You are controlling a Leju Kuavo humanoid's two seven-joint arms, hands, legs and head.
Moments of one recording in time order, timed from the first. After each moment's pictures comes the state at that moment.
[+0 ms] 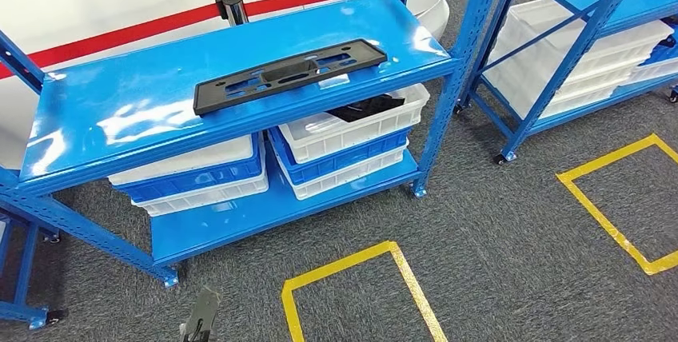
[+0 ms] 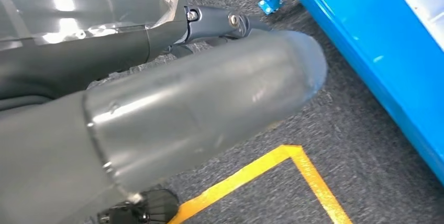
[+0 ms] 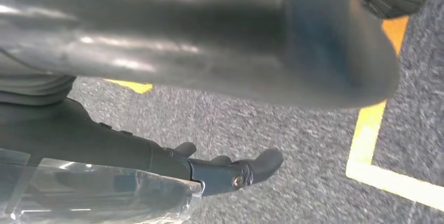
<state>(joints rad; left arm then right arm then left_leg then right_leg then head) -0.17 -0.21 0.58 -0.22 -0.78 0.24 -0.39 -0.13 -0.02 -0.33 -0.21 1.06 -0.18 -0.02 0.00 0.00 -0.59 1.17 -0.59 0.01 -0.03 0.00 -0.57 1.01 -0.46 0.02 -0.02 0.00</state>
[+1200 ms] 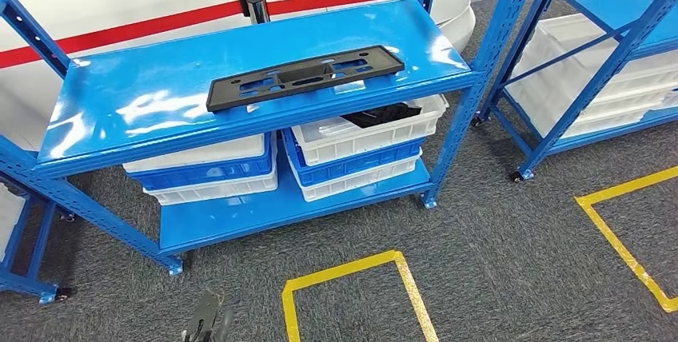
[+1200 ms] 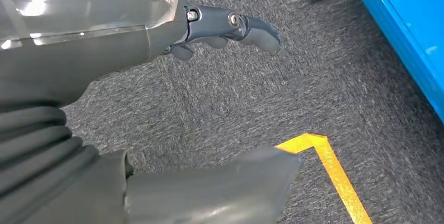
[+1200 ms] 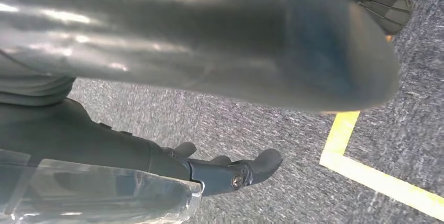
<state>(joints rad) -0.17 -0.20 0.57 -0.22 -0.75 0.20 -0.29 -0.14 -0.02 -0.33 -0.21 1.09 -0.12 -0.03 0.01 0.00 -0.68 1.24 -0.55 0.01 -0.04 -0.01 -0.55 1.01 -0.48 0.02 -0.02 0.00</state>
